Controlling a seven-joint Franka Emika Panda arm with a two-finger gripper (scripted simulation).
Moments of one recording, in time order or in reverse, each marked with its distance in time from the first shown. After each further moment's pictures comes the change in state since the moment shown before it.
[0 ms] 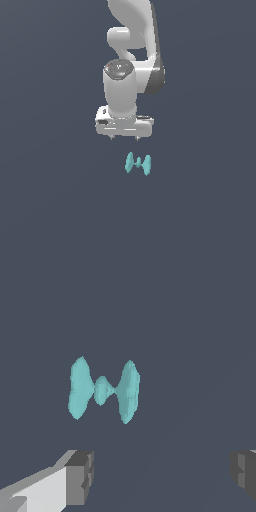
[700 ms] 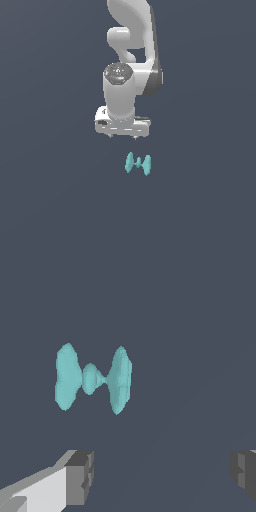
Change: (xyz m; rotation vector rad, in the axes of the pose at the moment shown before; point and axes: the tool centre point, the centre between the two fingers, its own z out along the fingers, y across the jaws) arm -0.013 0.010 0.010 -0.027 -0.045 0.009
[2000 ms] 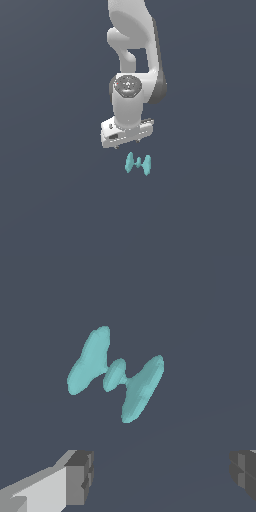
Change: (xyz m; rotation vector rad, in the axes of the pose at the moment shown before) arm 0.016 -0.020 0.023 -0.020 -0.002 -0.427
